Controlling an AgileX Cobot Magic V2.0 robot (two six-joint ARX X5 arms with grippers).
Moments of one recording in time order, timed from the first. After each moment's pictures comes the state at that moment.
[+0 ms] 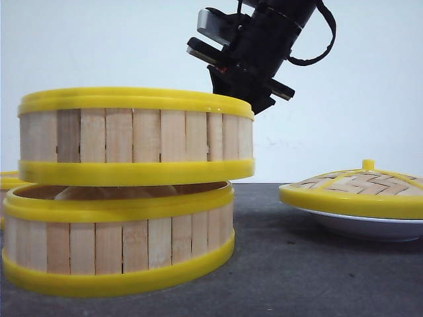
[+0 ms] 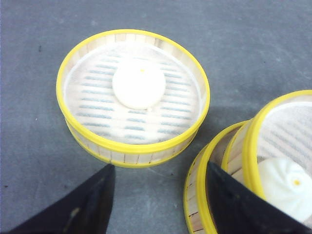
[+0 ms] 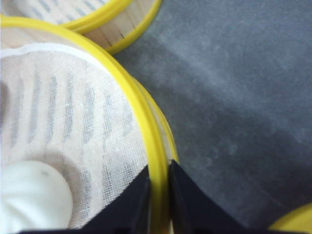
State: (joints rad) left arm -0.03 0.79 0.83 -0.62 0.16 -0.07; right arm 0.62 1.72 1.39 -0.57 -0.23 0.08
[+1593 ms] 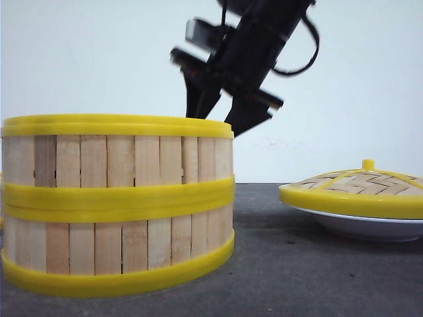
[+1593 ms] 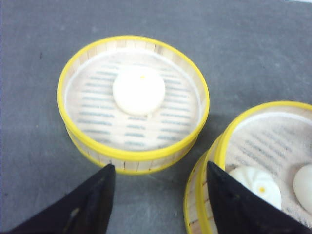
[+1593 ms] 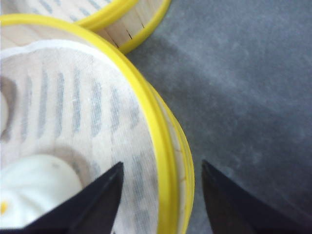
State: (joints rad) left arm -0.02 0.80 0.83 -0.57 0.16 -0.07; right arm 0.65 1.73 1.39 -0.55 -0.21 0.14
